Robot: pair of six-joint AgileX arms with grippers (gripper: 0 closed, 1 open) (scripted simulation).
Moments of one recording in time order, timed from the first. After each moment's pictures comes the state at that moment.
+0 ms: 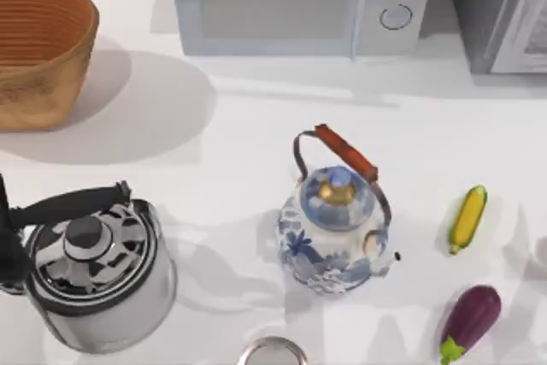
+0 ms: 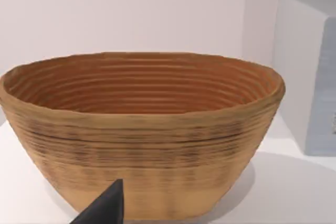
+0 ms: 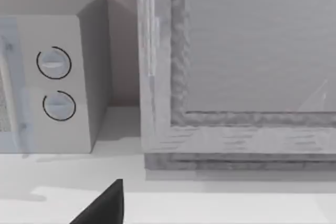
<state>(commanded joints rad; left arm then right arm) 0.00 0.00 0.00 0.00 0.00 0.00 0.00 0.00 0.00 0.00 0.00 0.00</state>
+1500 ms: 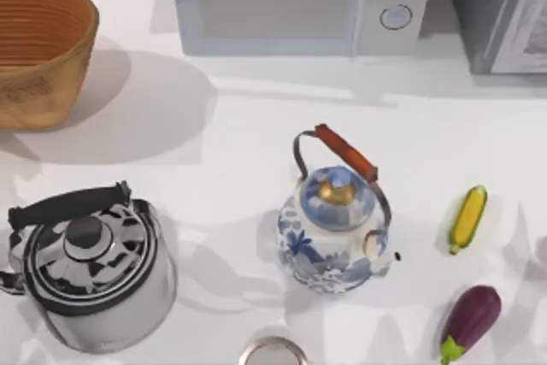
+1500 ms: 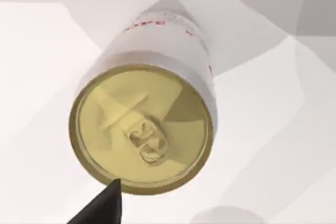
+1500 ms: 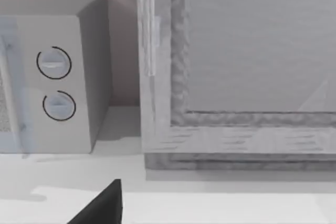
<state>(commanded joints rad) 0.33 1.62 1.21 -1.09 -0.01 1.06 0.00 0.00 0.00 0.00 0.00 0.00</state>
